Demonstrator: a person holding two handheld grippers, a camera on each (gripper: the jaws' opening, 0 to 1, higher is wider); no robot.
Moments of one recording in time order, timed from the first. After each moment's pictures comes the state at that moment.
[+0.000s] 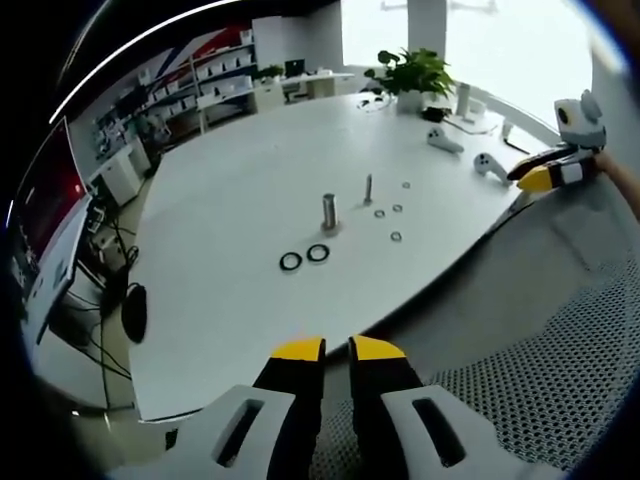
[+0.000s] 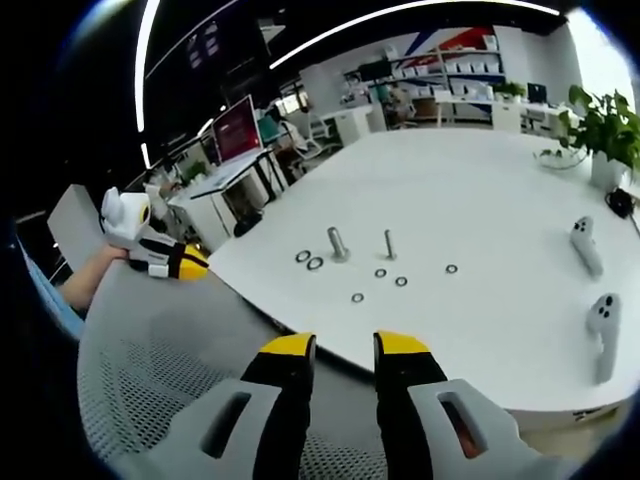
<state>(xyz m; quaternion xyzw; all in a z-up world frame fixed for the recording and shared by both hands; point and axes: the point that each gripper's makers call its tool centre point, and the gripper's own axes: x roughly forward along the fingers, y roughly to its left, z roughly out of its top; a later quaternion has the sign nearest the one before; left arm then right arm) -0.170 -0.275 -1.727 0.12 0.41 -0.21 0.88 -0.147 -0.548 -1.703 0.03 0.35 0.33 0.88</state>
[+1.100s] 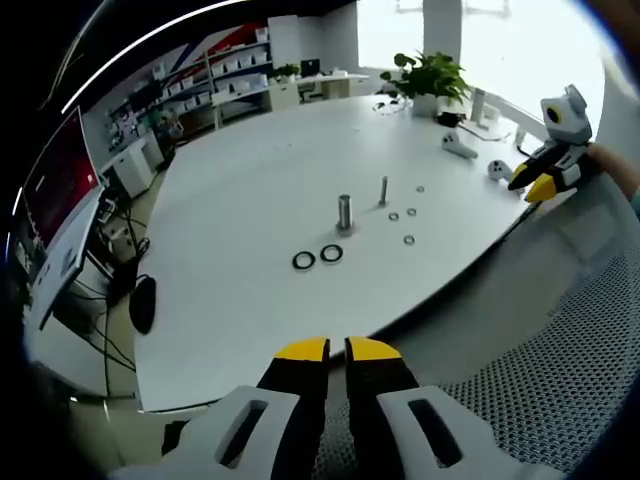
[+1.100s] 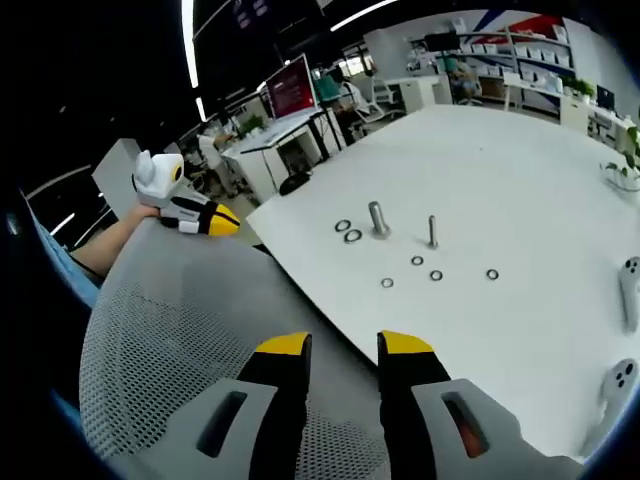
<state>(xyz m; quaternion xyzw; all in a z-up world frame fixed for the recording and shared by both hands) -0.167 -0.267 -1.725 0.11 0.40 -0.18 0.89 -0.134 -0.541 -1.717 -0.02 0.39 0.47 0.79</state>
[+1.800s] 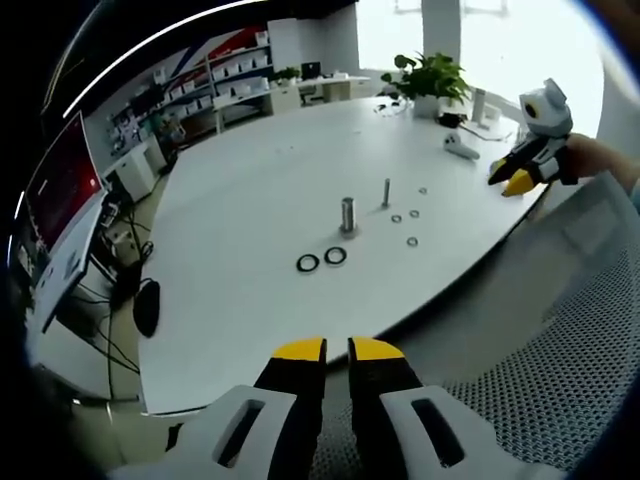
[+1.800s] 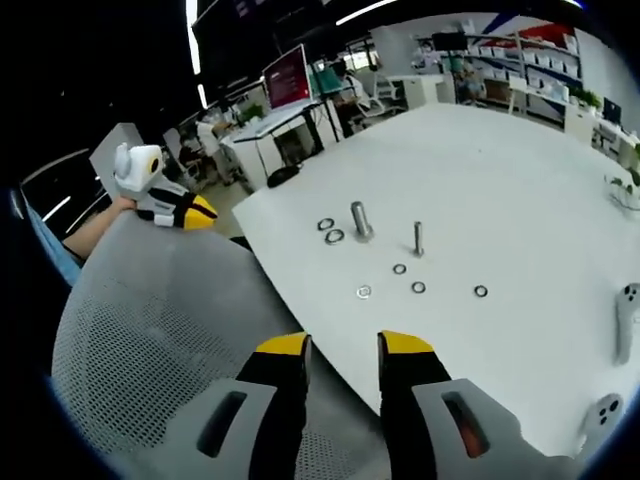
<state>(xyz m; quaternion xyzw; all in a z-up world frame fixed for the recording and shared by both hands) -0.165 -0.264 -1.724 0.11 0.40 -0.18 0.89 -0.103 -0.533 -1.734 -0.06 0.39 0.46 0.79</state>
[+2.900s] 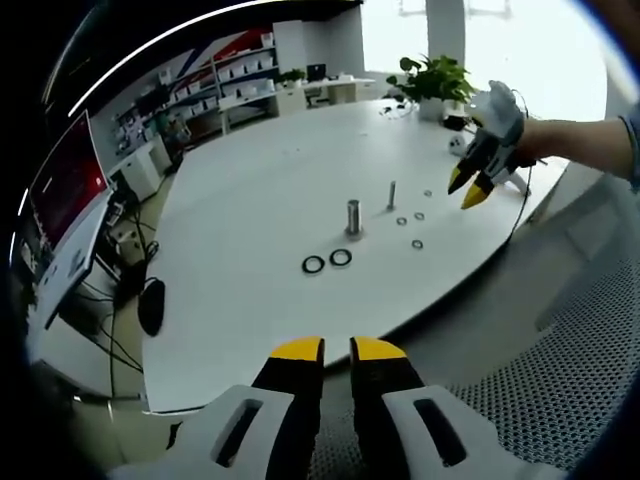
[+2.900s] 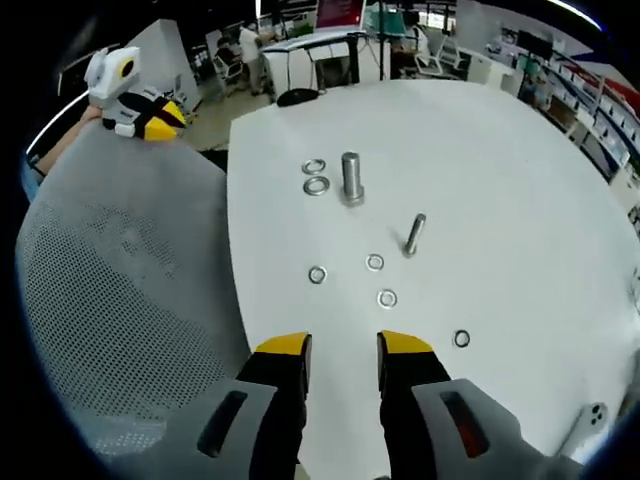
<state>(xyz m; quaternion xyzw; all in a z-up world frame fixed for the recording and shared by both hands) -0.164 -0.261 -1.721 0.11 0.39 -0.17 0.90 -0.043 -0.516 -1.794 -0.22 0.45 0.51 0.70</state>
